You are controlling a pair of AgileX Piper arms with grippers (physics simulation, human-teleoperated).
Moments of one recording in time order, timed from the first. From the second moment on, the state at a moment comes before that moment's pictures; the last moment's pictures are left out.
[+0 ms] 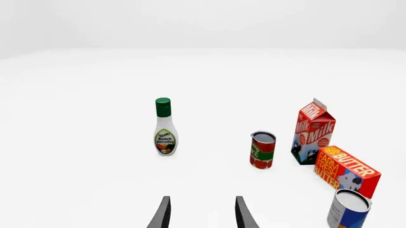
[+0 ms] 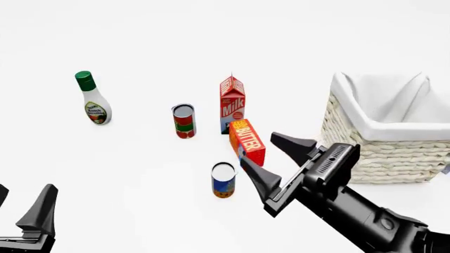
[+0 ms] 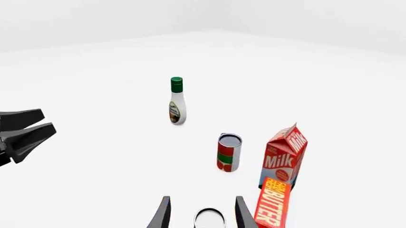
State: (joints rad) left arm 0.00 0.00 0.00 0.00 0.00; right arm 0.77 1.20 -0.33 -0.81 -0.02
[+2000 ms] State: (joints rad) left arm 0.00 0.00 0.00 0.00 0.00; right arm 0.71 1.77 -0.48 -1.06 0.06
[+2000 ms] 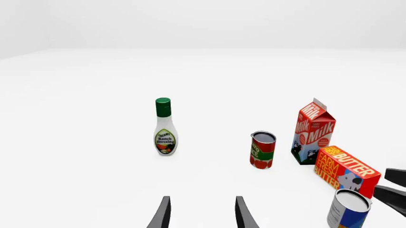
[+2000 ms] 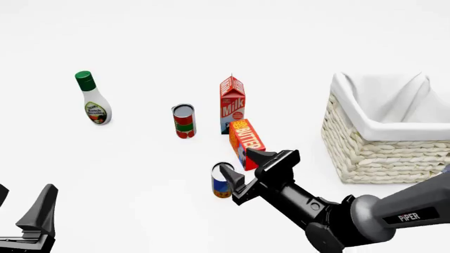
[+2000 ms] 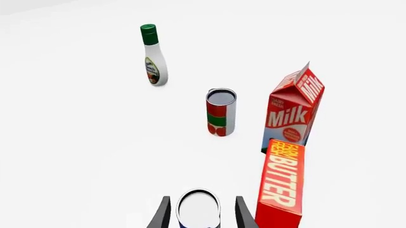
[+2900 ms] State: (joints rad) left arm 0.00 0.00 0.00 0.00 0.00; right arm 0.72 1.92 -0.56 -1.07 0.08
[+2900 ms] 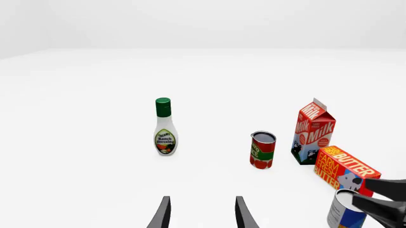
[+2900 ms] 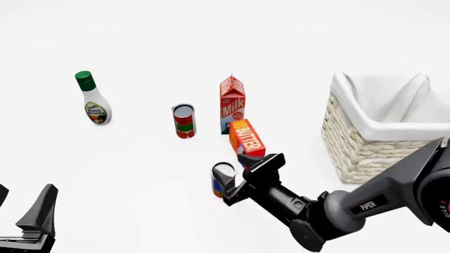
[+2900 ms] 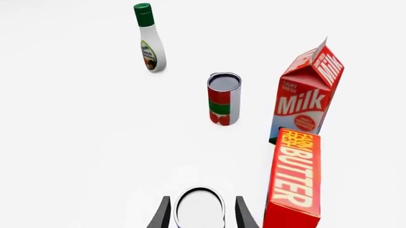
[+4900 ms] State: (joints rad) left arm 0.00 0.00 0.00 0.00 0.00; right arm 0.73 2.11 -0.67 -1.08 0.09
